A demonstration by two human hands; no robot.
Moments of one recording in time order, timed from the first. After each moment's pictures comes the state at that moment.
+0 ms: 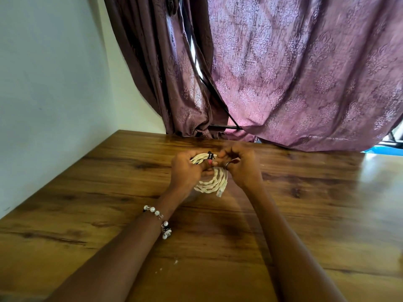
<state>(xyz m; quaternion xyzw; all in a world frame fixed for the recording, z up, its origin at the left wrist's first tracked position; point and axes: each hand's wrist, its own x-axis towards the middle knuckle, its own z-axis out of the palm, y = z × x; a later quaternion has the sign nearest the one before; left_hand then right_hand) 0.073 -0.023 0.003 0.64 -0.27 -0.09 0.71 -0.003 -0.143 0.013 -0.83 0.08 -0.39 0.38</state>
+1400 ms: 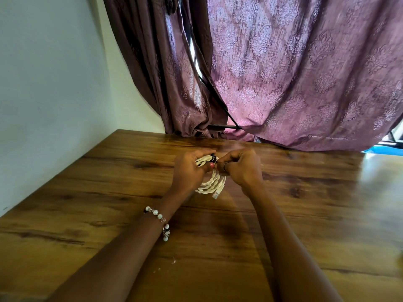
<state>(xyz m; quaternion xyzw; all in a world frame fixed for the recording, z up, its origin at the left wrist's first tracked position) 0.080 -0.027 -0.005 0.70 -0.38 0.06 0.60 -0.008 -0.134 0.021 -0.80 0.21 -0.33 0.45</state>
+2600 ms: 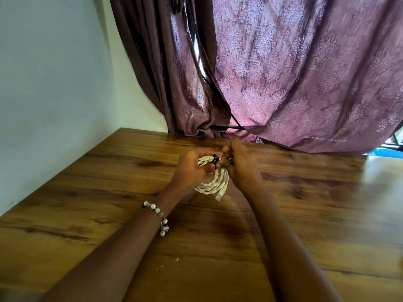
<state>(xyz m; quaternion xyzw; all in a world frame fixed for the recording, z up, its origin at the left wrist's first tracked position) 0.083 -0.018 0.001 0.68 -0.42 -0.02 0.60 -0.005 -0.138 0.012 -0.88 0.04 -0.41 0.22</state>
